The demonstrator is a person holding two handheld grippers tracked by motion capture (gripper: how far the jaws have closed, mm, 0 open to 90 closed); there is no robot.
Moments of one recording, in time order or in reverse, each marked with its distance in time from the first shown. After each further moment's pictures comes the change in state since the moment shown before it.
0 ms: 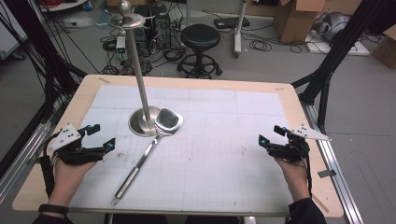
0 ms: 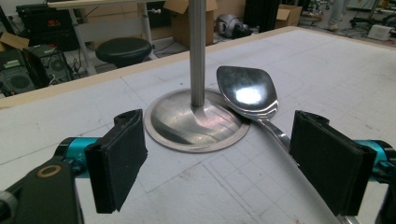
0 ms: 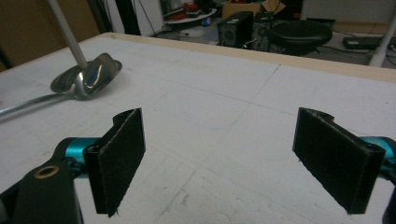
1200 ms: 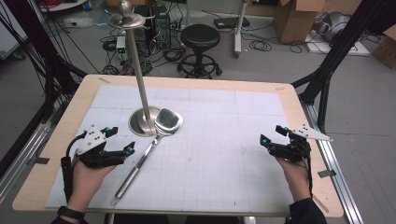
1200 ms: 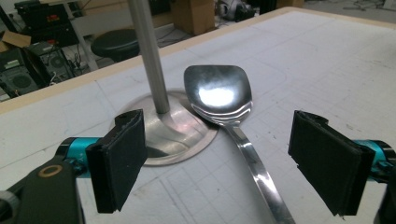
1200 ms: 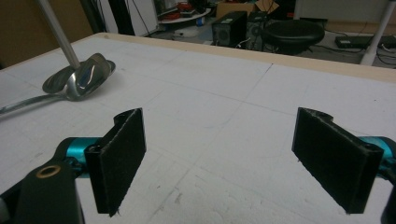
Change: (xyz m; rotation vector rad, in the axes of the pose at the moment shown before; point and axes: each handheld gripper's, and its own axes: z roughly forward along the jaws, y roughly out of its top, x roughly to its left) left arm -0.061 0.021 0.028 0.091 0.027 0.063; right arm -0.002 0.000 -0.002 0.002 -0.020 0.005
